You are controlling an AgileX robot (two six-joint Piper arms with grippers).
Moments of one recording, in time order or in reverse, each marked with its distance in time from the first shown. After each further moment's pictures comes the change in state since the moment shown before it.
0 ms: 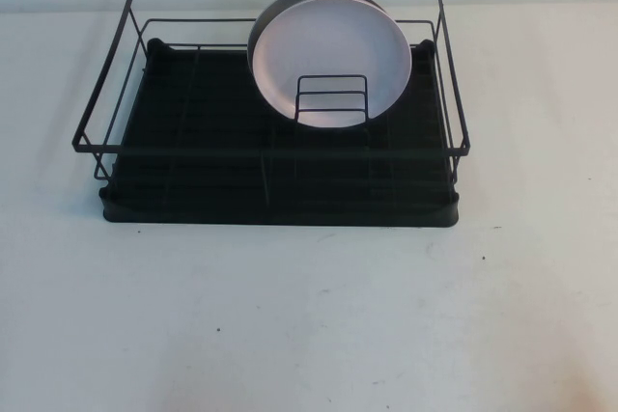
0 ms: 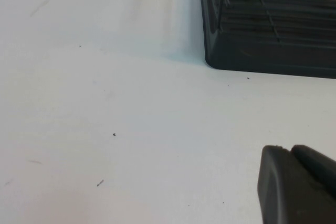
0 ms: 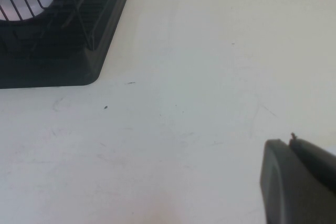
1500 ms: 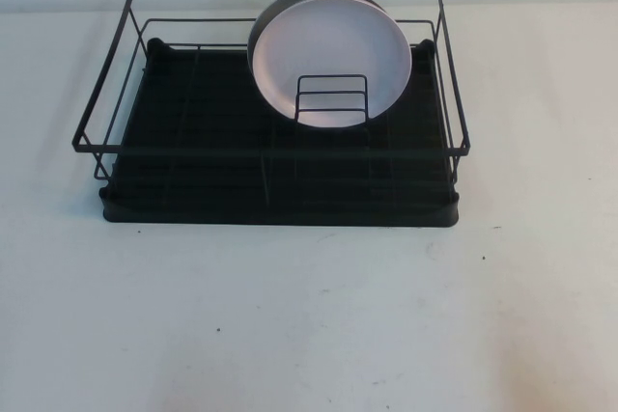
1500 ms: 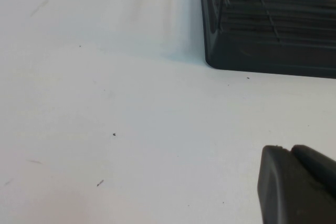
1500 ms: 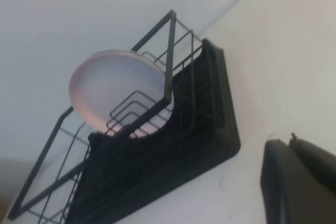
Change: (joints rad) right arm 0.000 0.013 -0.024 0.696 -0.095 0.016; left arm 0.000 0.000 0.000 0.000 0.000 0.000
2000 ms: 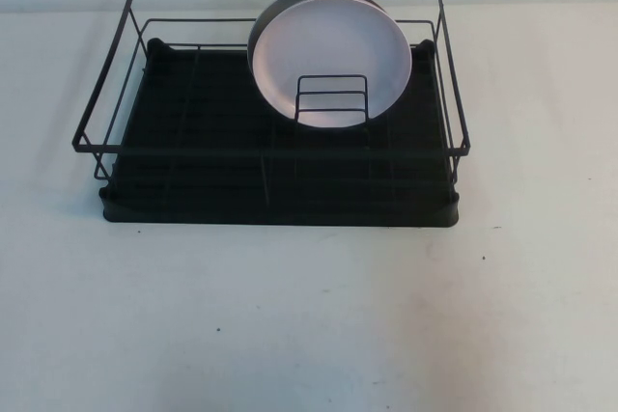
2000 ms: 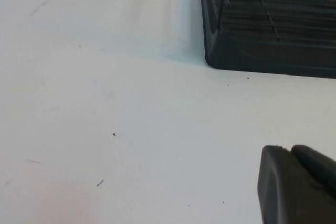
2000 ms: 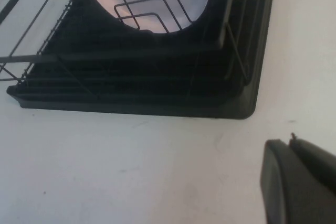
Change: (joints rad) right arm 0.000 0.707 -0.508 -0.016 0.319 -0.512; left arm 0.000 0.000 0.000 0.000 0.000 0.000
